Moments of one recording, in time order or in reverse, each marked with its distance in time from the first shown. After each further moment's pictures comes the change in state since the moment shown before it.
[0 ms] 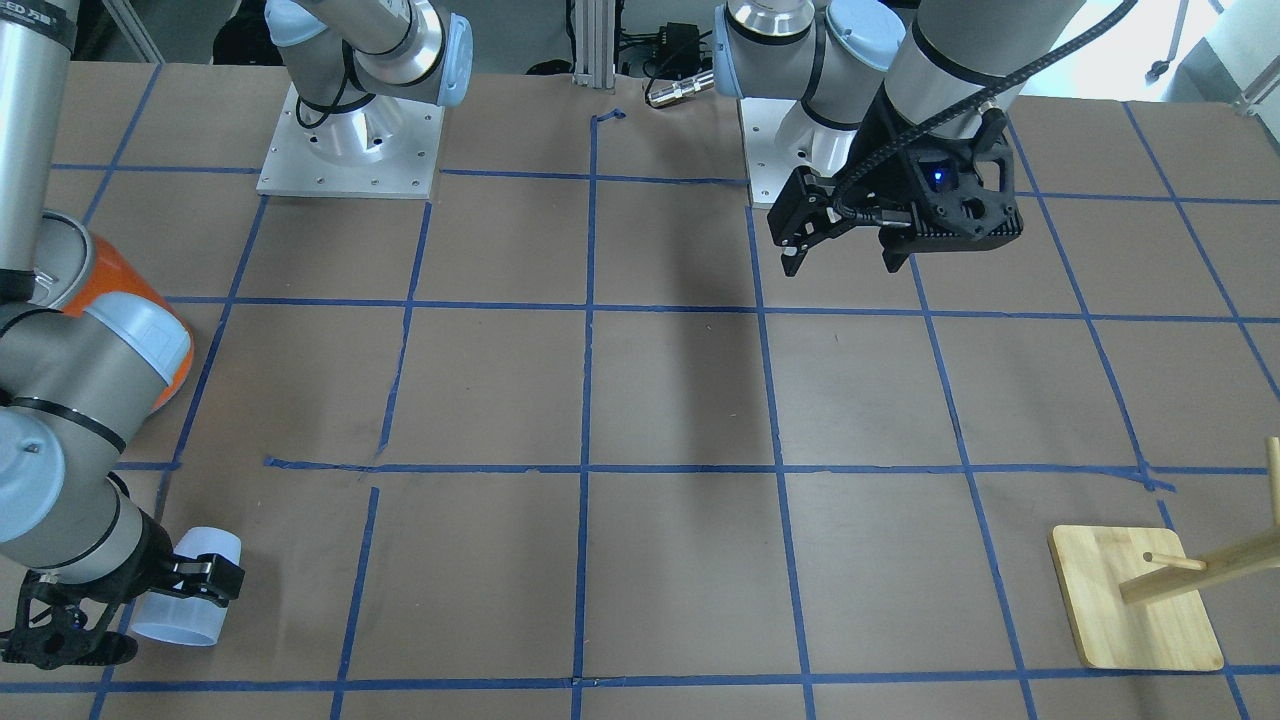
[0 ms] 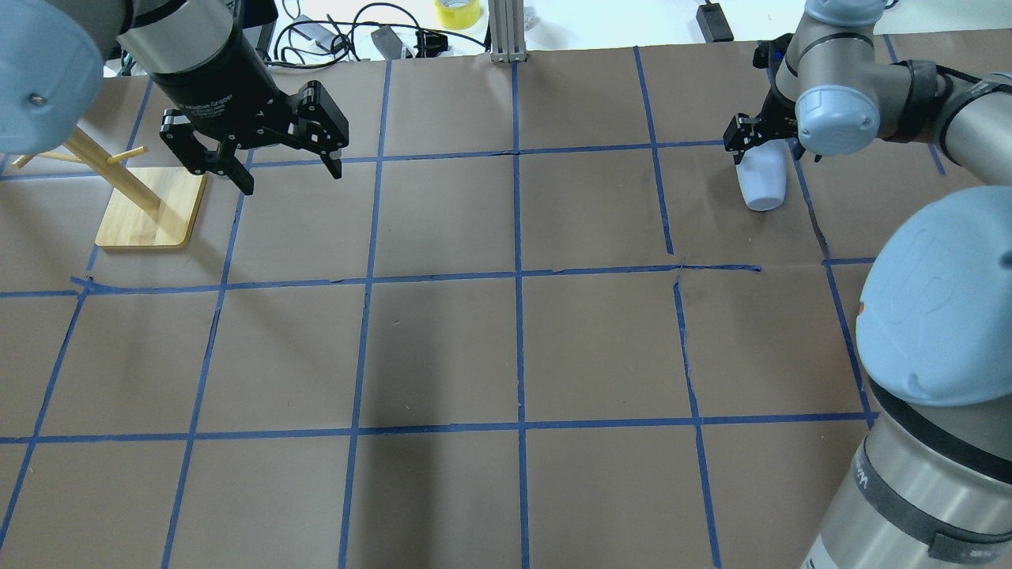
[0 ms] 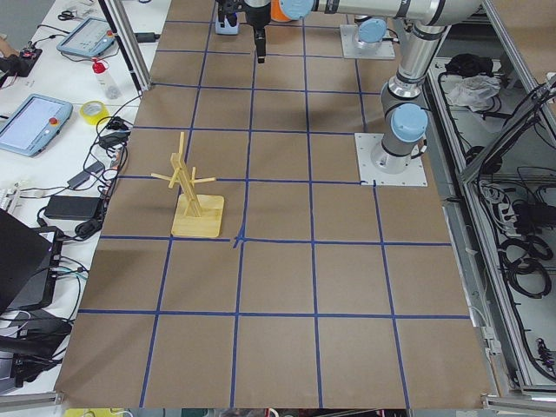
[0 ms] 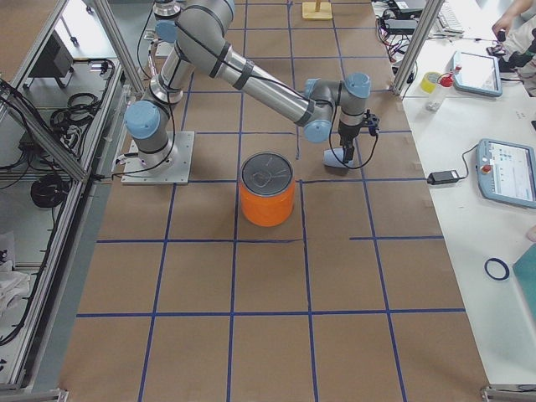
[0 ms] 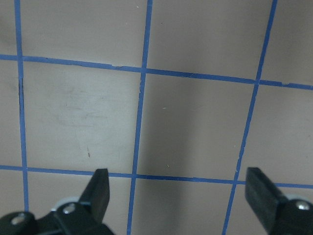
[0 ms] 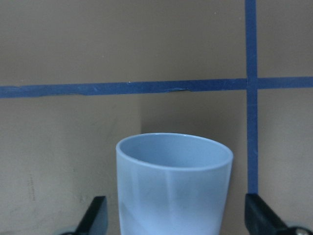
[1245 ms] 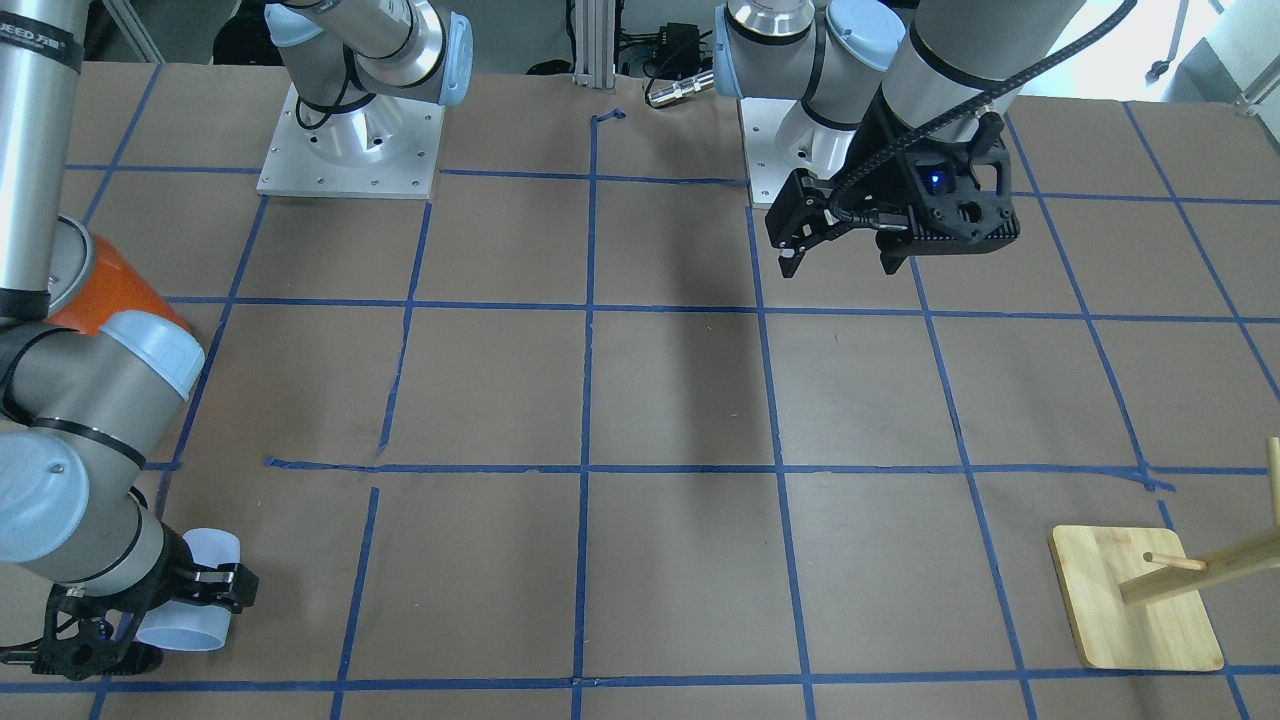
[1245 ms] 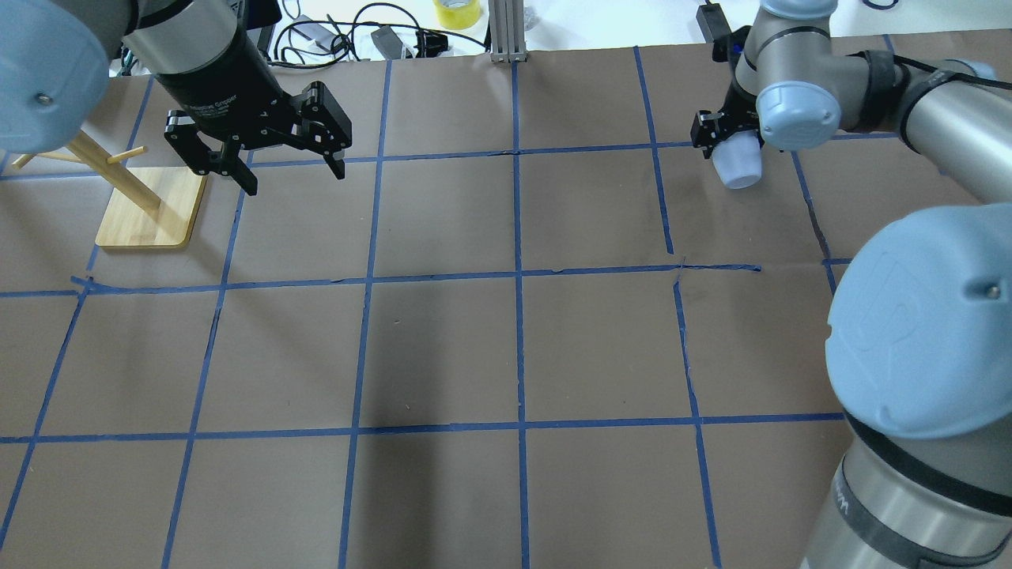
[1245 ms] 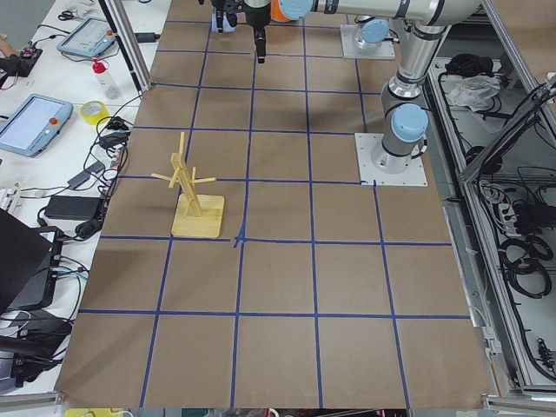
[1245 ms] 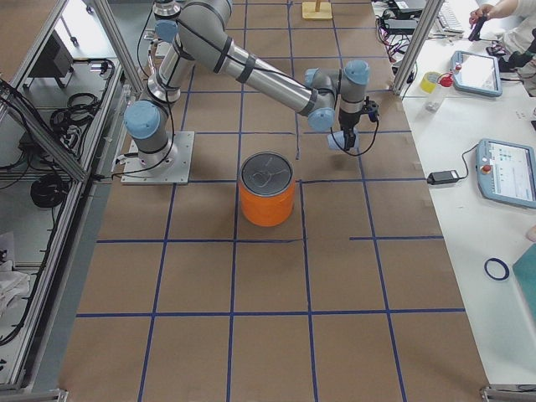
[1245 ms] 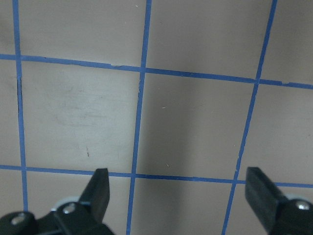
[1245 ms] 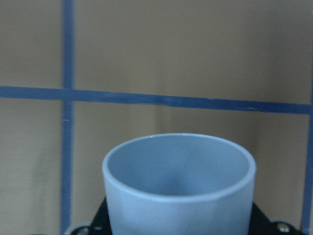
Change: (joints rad) left arm -0.003 -0.005 0.001 0.001 -0.005 -0.002; right arm 0.133 -0.030 -0.026 0.007 -0.002 -0.005
